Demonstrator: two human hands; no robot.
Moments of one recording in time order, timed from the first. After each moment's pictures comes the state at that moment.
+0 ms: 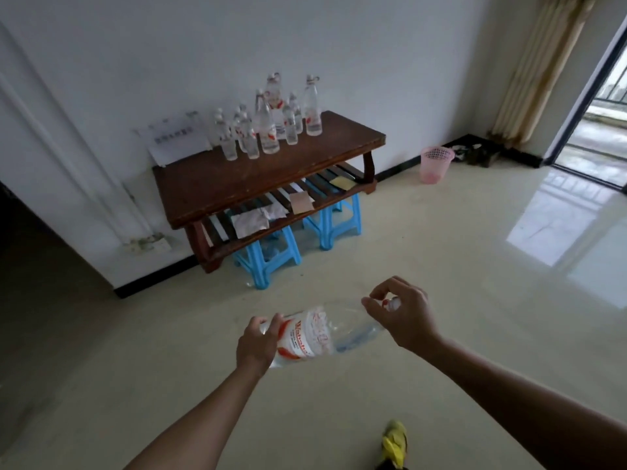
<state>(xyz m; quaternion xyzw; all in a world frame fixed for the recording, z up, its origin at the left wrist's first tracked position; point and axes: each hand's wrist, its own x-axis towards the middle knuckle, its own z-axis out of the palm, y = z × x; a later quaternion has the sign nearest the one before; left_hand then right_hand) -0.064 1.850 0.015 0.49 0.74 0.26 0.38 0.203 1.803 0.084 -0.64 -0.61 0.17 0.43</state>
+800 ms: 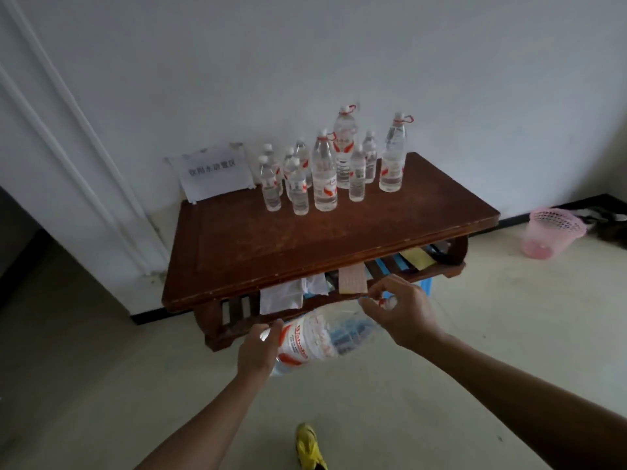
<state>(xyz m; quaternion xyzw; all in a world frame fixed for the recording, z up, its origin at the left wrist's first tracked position) -0.049 2.339 0.003 0.40 0.78 0.32 0.36 0.216 2.373 0.097 -0.55 -0.72 0.22 0.36</state>
